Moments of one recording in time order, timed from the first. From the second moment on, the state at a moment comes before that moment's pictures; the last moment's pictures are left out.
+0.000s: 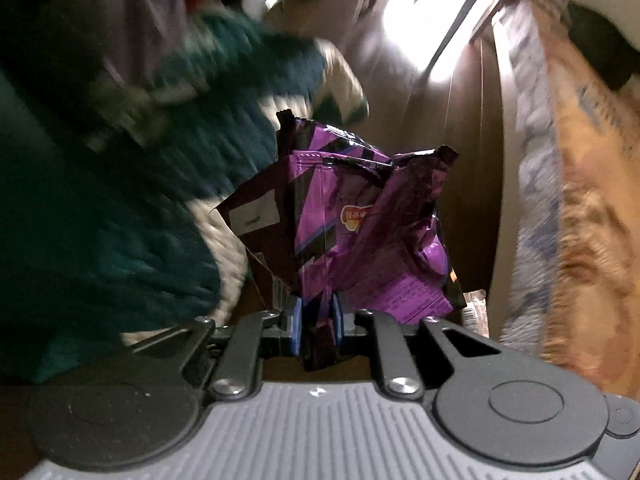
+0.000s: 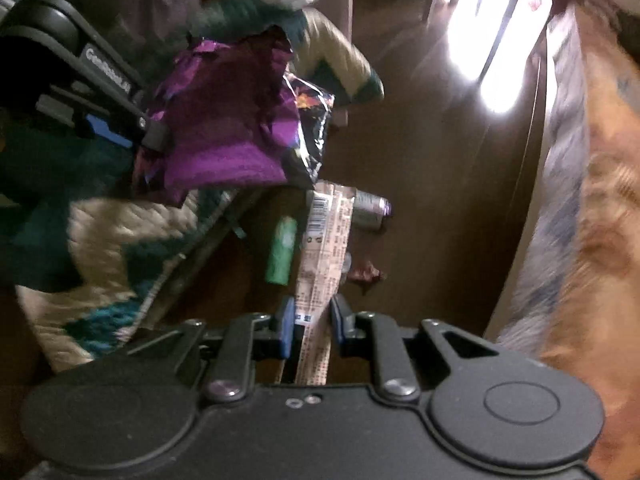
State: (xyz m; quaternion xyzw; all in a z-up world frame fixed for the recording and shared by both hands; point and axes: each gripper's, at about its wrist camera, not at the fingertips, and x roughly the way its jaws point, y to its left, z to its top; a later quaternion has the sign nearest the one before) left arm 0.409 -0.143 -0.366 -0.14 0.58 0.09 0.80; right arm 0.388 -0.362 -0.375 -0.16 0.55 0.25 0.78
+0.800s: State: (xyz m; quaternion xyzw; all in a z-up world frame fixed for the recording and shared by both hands) left arm 0.265 0.028 -0.075 -0.20 0.45 0.21 0.84; right arm 0.346 -0.180 -0.087 -0.18 0.42 0.42 0.78
